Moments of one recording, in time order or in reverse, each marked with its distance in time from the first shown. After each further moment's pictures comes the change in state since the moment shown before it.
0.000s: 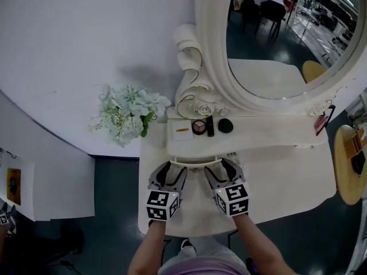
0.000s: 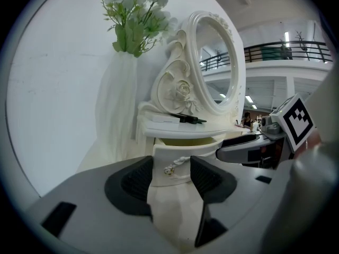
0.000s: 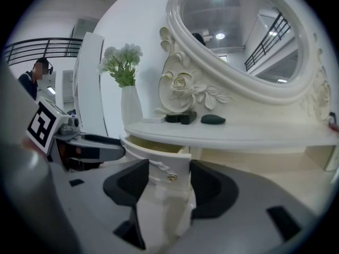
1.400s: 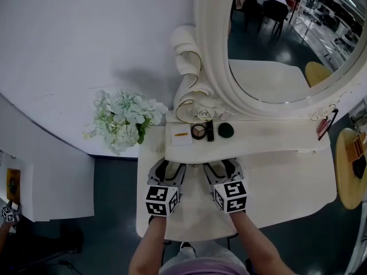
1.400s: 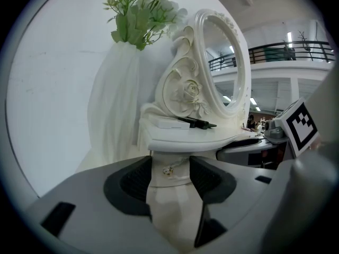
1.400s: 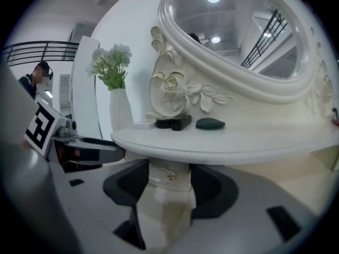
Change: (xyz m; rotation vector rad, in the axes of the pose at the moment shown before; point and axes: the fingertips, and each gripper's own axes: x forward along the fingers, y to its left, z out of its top) left arm 0.028 0.014 0.016 -0.018 -0.026 0.030; right arm 0.026 -0.019 0.015 0.029 -0.051 -0.016
